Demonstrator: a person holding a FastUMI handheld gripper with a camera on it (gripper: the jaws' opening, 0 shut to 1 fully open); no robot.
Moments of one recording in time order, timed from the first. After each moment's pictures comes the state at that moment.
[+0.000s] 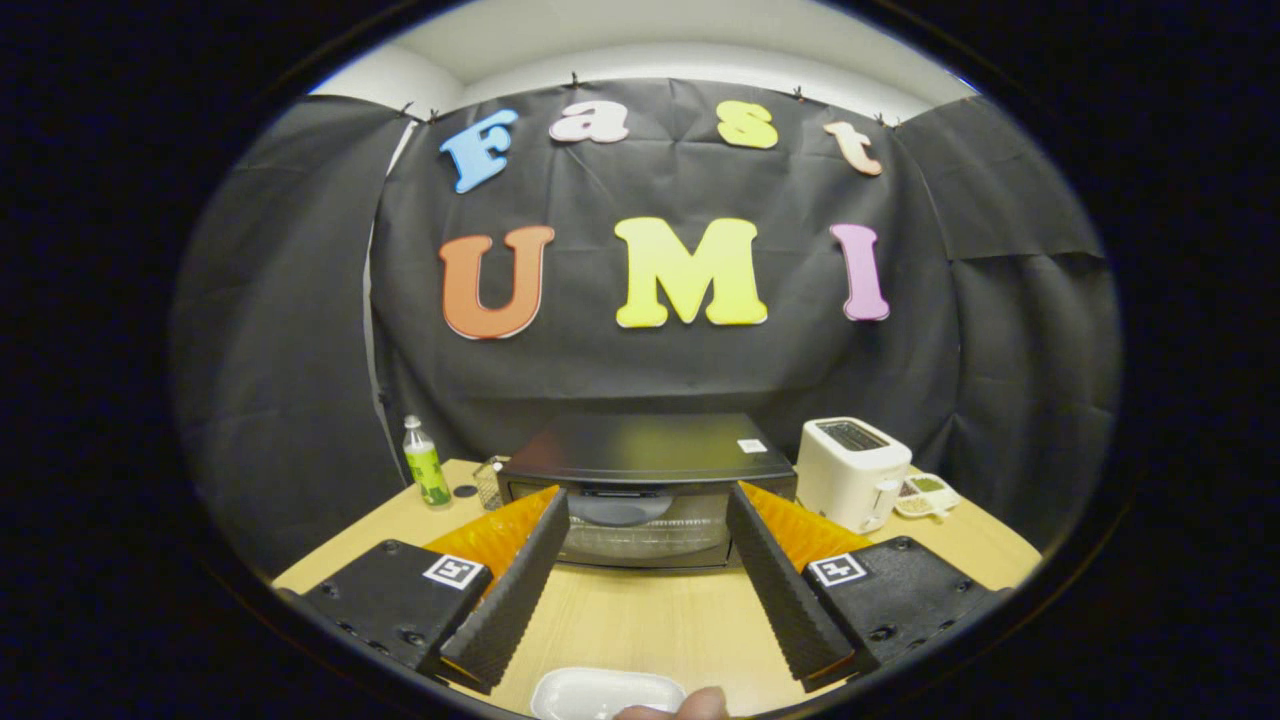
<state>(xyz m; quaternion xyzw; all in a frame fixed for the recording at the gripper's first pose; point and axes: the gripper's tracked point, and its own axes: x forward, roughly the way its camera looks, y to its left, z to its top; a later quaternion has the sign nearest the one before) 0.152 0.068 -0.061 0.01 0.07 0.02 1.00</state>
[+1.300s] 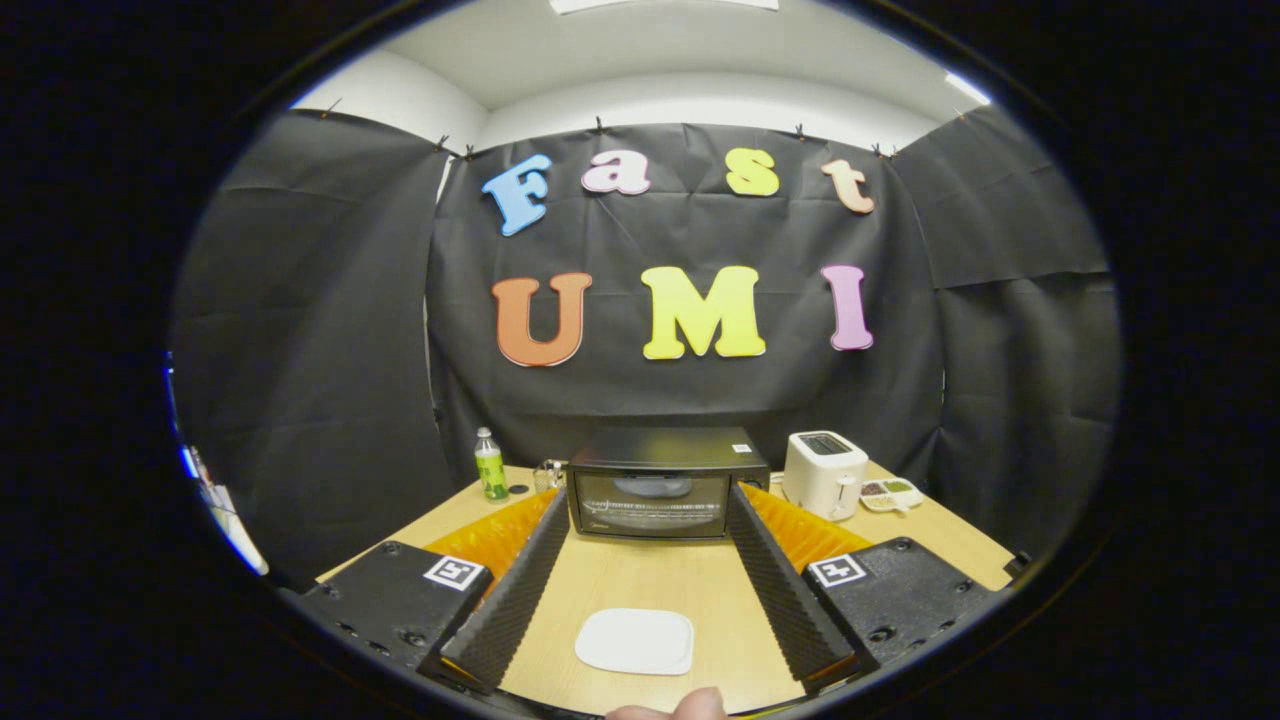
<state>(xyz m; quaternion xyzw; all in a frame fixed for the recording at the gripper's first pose) -0.004 0.087 -0.030 0.00 0.05 0.04 1.00</state>
